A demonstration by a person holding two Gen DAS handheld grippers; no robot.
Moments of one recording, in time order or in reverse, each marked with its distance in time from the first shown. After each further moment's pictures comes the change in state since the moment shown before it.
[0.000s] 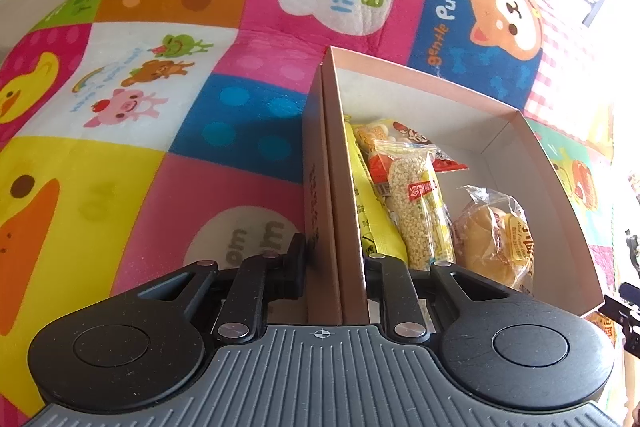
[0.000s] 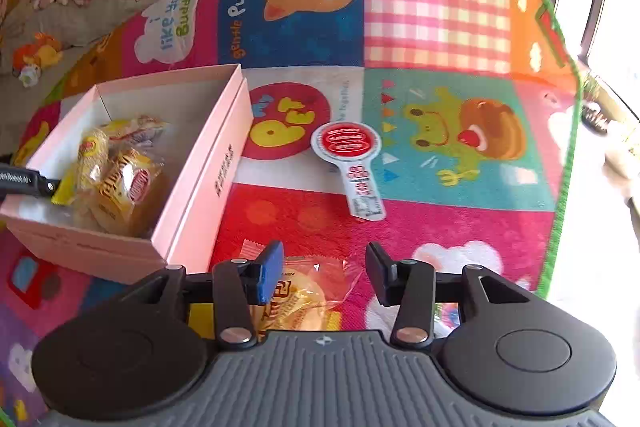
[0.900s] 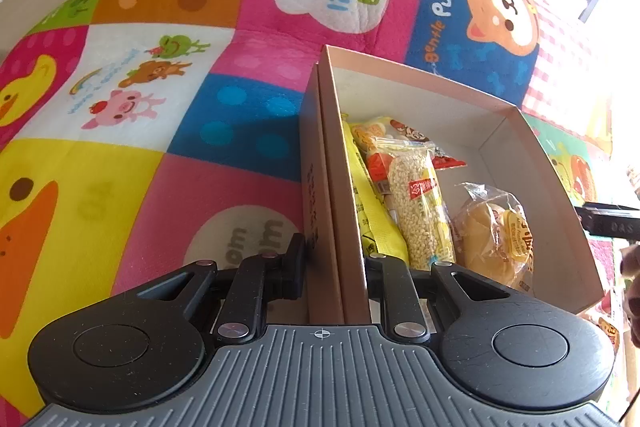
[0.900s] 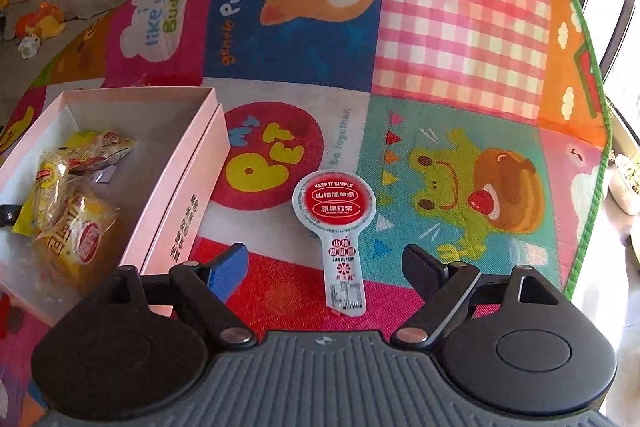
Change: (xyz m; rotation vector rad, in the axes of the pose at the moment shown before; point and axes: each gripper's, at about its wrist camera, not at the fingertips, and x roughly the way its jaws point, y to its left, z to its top) left arm 0.000 -0.002 0.001 0.016 0.006 -0.001; right arm 0.088 -0.013 0.078 0.008 0.107 0.119
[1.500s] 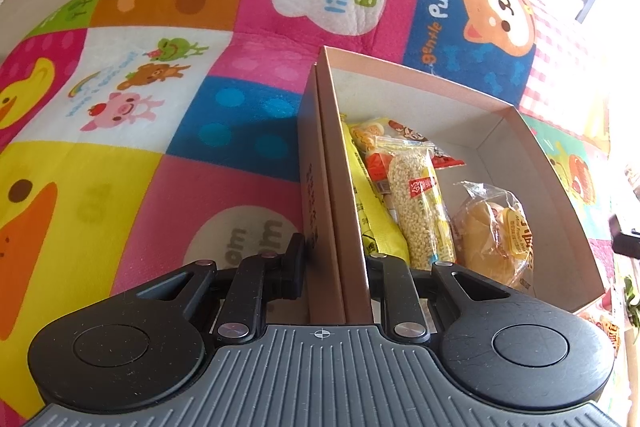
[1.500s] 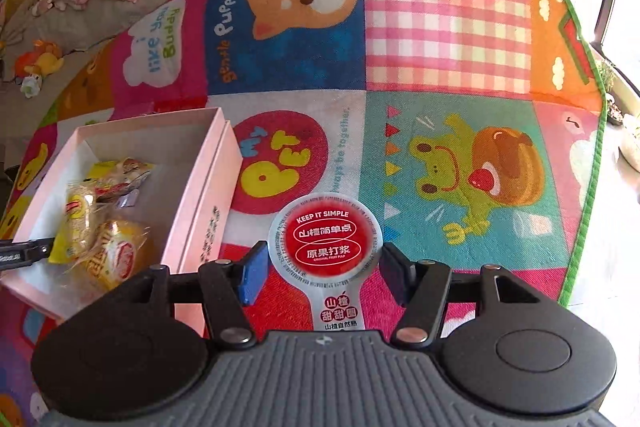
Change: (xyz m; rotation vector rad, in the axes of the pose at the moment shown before) left arm 0.000 0.001 -0.002 0.003 -0.015 -0.008; right arm -0.076 0.001 -0.028 0.084 -0.047 0.045
